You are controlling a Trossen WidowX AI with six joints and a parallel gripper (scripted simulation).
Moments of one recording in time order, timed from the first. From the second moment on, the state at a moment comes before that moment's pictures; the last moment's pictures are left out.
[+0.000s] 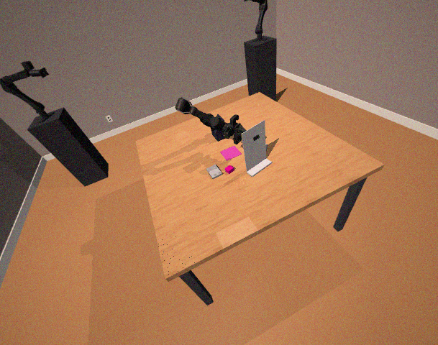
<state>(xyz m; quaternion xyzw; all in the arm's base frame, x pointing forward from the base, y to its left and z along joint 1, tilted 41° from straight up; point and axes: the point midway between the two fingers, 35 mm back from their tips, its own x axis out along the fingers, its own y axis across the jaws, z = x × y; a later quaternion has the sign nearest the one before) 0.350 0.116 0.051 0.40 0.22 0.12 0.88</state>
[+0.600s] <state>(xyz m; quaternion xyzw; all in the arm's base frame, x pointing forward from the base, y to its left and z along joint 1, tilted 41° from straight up) 0.340 0.117 0.049 0.39 0.22 0.11 0.88</state>
